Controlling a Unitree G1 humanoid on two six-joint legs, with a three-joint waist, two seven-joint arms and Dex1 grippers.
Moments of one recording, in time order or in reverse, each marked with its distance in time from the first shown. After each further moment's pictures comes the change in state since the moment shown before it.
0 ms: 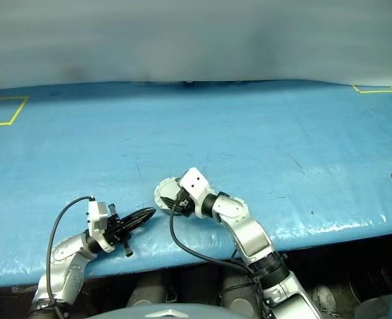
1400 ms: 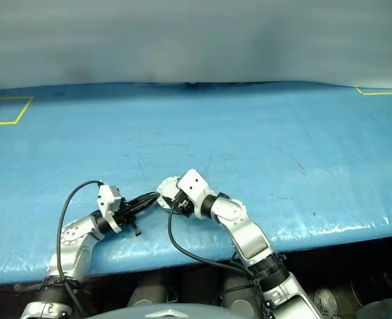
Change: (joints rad) left arm -0.164 0.001 -0.028 0.129 0.127 -0.050 0.116; right arm 0.012 -0.030 0.015 -0.007 -0.039 -0.002 -0.041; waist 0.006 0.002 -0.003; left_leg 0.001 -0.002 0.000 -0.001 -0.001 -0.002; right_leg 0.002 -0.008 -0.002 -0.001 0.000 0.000
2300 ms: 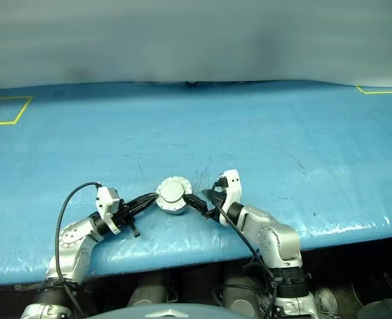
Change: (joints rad) left arm 0.012 -0.001 0.003 0.011 0.000 -0.025 0.004; right arm 0.113 0.094 -0.417 -0.113 0.574 0.562 -0.040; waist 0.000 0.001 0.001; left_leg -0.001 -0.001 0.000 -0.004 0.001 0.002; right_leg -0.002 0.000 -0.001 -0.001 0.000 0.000
